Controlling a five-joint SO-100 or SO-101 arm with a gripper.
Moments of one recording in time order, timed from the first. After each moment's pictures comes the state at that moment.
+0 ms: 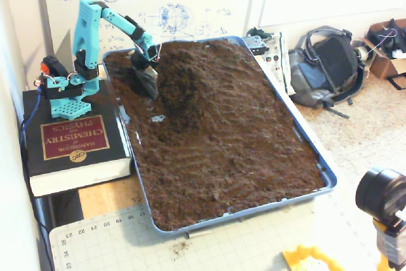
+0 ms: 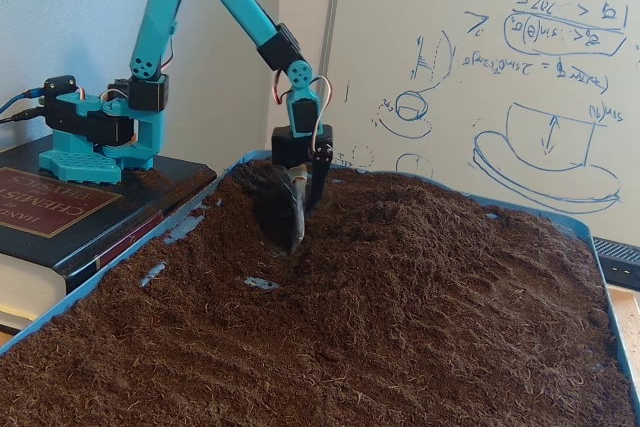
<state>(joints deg) -23.0 72.9 121.0 24.1 4.5</state>
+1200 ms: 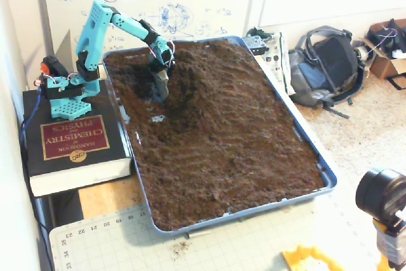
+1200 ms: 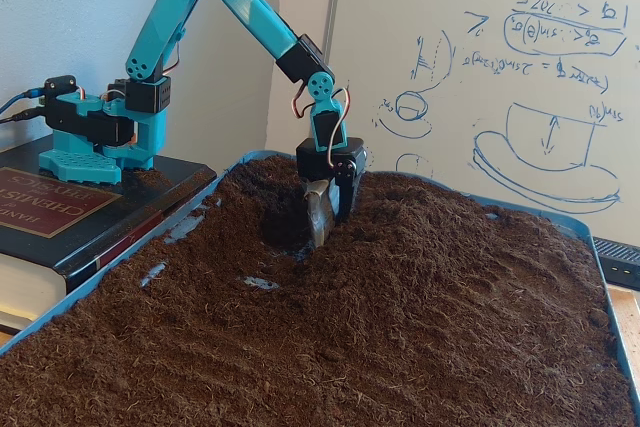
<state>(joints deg) -14.6 67.3 110.3 24.3 16.3</state>
